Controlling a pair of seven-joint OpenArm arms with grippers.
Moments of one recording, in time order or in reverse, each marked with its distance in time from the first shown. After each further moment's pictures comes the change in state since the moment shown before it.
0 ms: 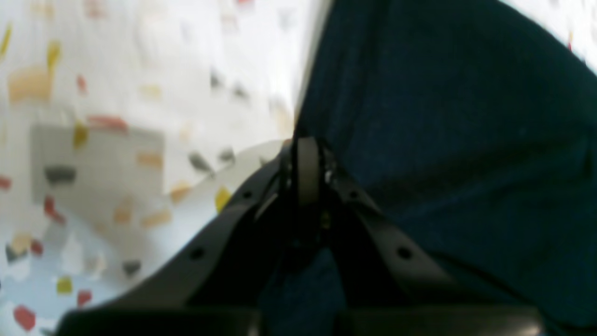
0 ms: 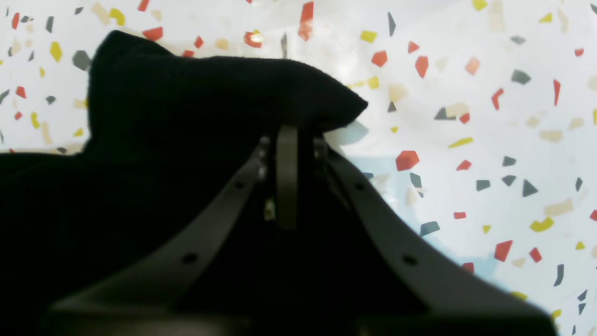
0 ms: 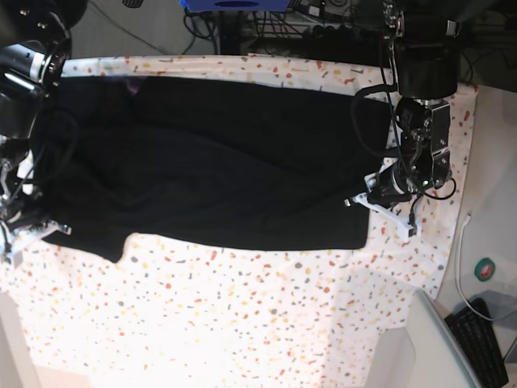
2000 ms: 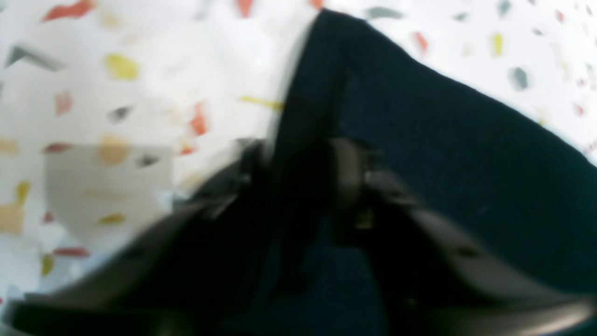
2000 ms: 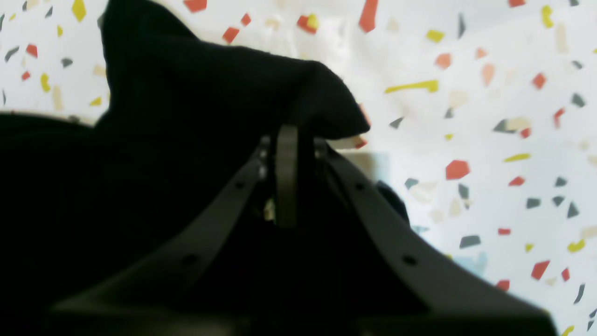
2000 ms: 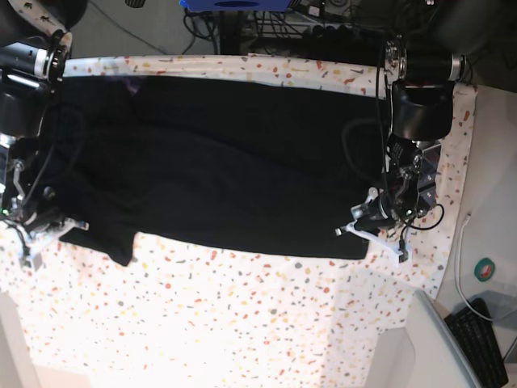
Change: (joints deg) left arm -10.1 0.4 6.0 -17.8 -0.1 3.2 -12.5; right arm -1.1 -0.3 -6.5 0.0 0.7 0.0 0.7
